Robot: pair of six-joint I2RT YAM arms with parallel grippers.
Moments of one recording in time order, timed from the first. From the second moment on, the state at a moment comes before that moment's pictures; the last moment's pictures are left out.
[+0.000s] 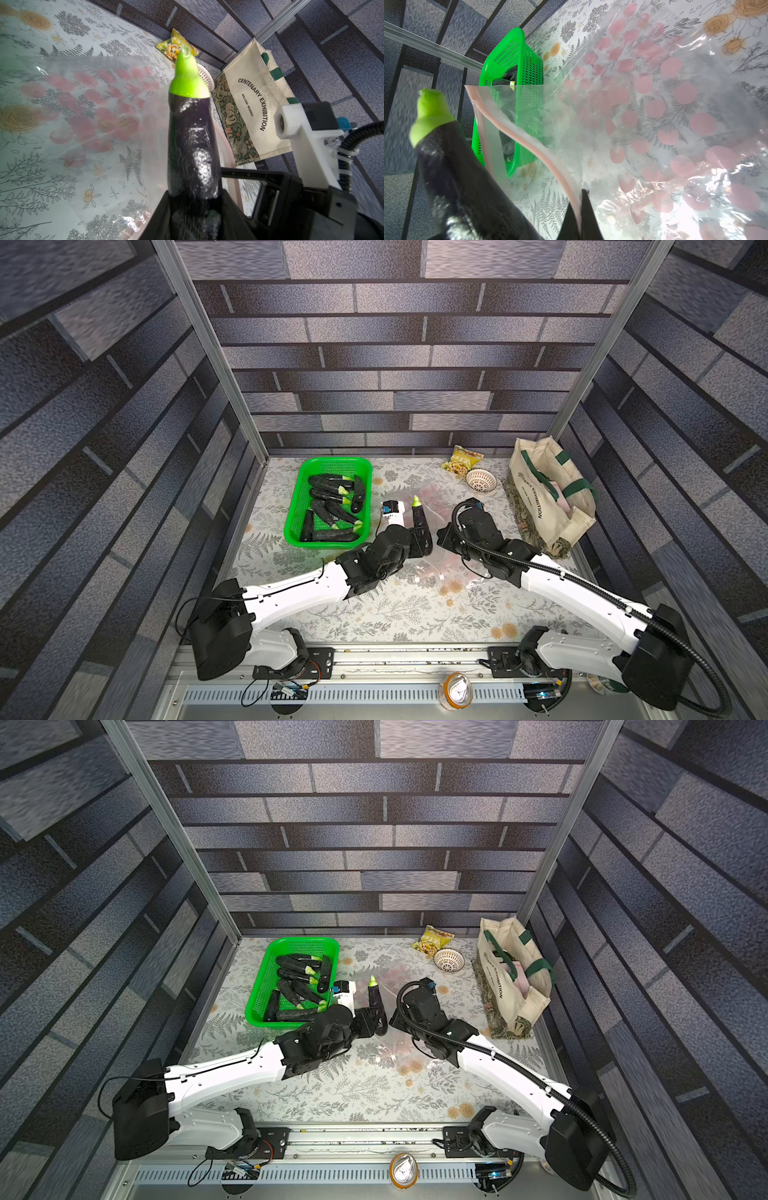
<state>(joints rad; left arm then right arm) -0.96 1.33 0.87 0.05 -0.22 -0.87 0.74 1.17 0.85 -0.35 0.09 0.94</state>
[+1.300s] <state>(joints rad) -0.94 1.36 0.96 -0.14 -0.16 -0.87 0.74 1.16 0.80 -0.24 -0.04 0.96</state>
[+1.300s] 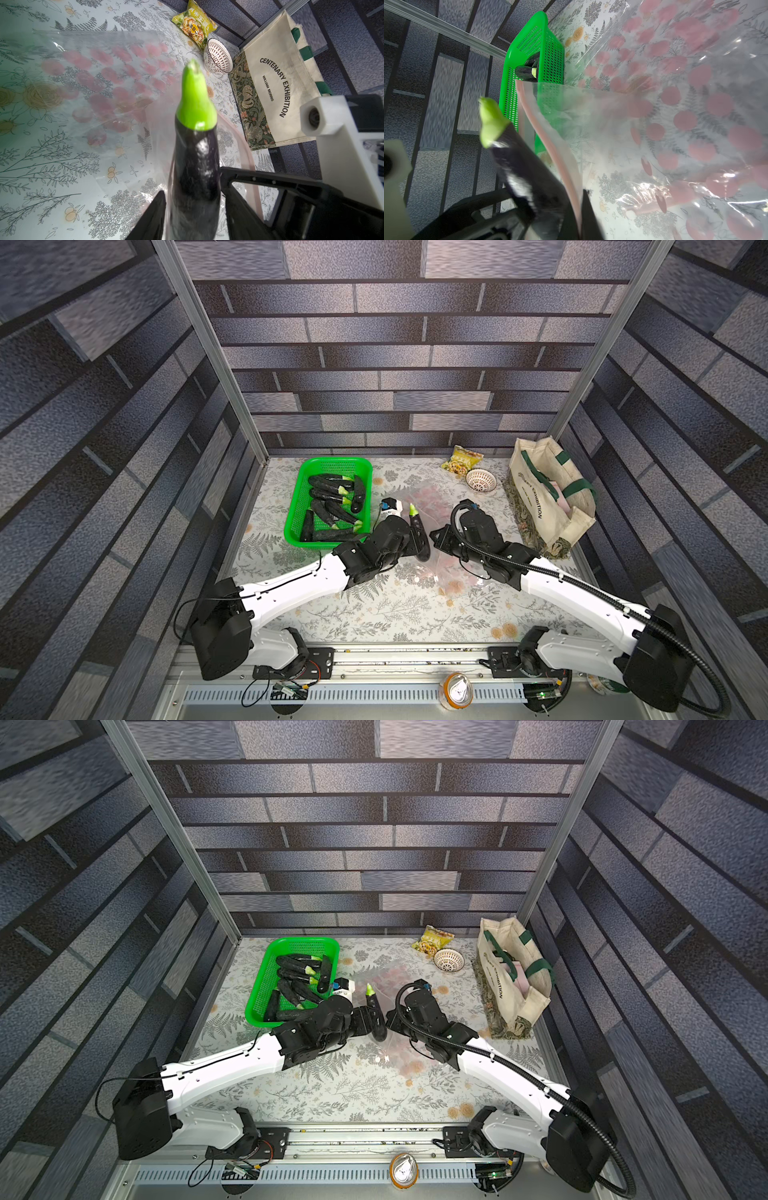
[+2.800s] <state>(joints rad) -0.91 1.60 1.34 -0.23 0.00 -0.85 0.74 1.01 1.37 -0.91 0.26 0.52</state>
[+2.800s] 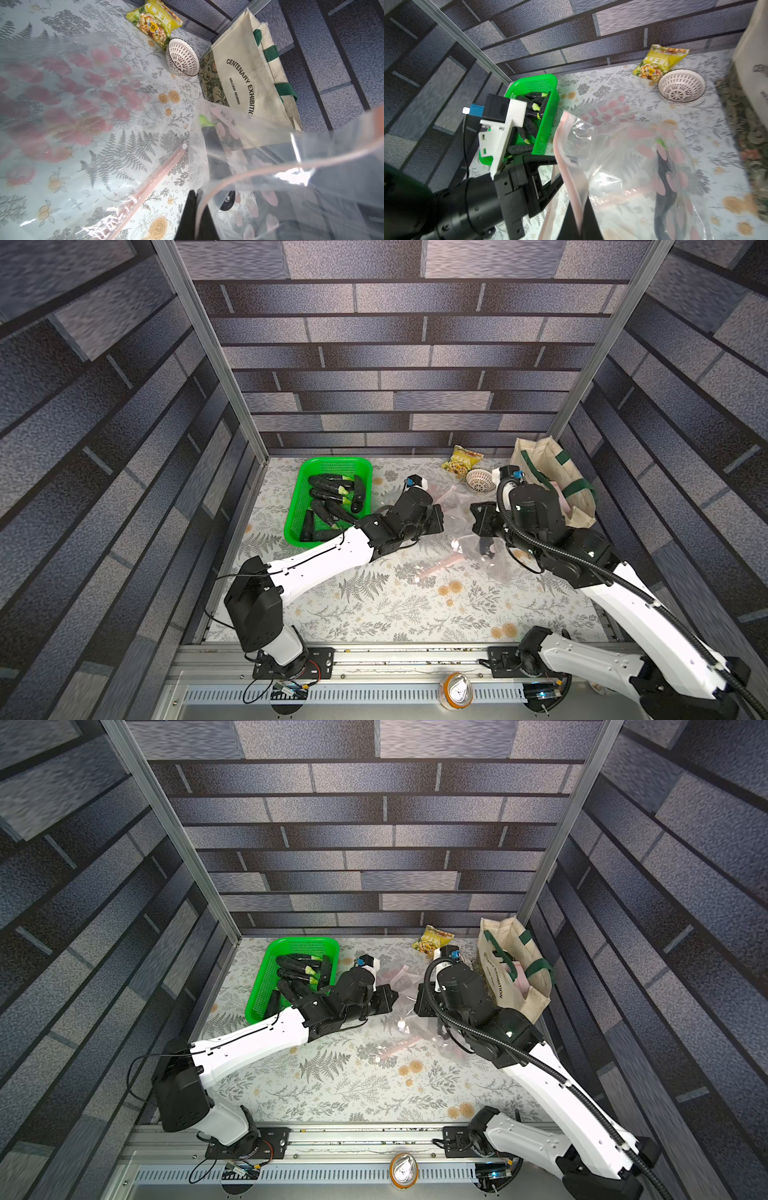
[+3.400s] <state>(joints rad) -0.79 1.48 1.15 -0.42 -0.06 -0.83 0.74 1.10 0.95 -0.73 0.18 0.62</state>
